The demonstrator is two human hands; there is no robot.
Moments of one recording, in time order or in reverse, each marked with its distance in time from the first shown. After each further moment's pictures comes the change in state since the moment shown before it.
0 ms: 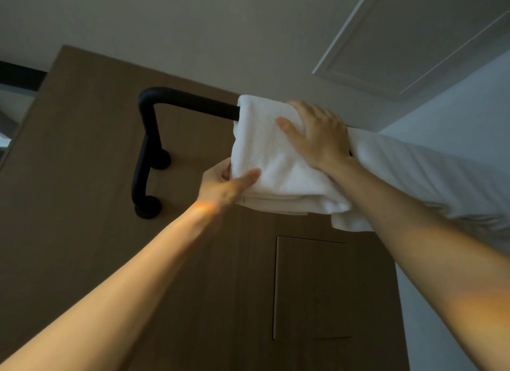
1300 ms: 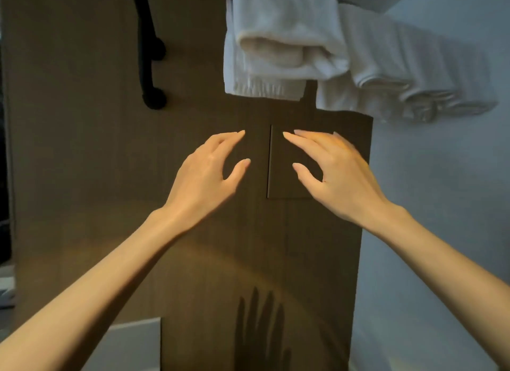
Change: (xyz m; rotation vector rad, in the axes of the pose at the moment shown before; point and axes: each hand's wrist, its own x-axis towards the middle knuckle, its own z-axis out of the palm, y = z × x) left_hand -0.192 -0.007 -0.039 0.849 -0.170 0.250; right_hand -0.254 -0.082 -0.141 0.176 -0.466 0.018
